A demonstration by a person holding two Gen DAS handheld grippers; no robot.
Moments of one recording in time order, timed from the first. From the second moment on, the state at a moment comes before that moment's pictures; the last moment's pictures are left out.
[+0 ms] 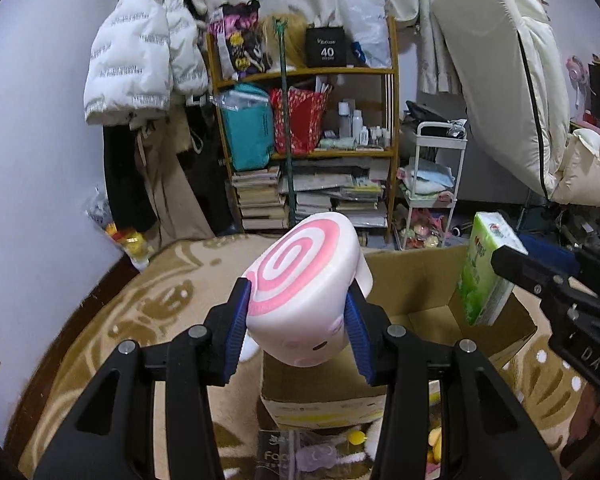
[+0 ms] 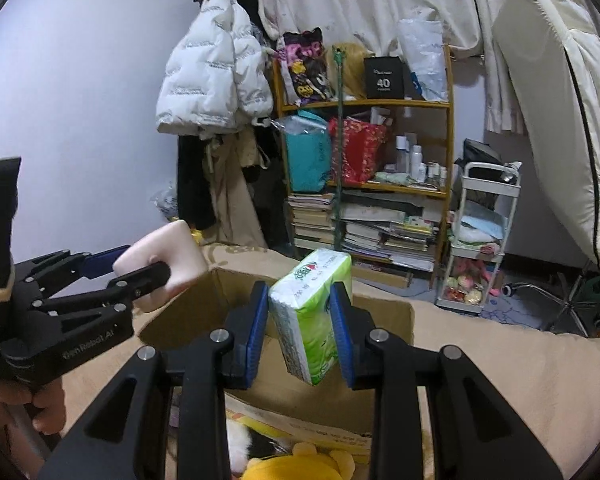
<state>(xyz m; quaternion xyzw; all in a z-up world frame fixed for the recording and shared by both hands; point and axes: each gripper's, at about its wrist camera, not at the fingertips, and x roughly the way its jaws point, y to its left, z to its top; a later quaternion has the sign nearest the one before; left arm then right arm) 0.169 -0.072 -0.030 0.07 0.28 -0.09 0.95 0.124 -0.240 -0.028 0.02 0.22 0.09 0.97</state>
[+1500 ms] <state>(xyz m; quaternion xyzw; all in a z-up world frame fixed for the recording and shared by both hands) 0.151 -0.067 -0.054 0.10 0.30 -0.10 0.94 0.133 -0.258 -0.065 0.05 0.29 0.07 0.95</state>
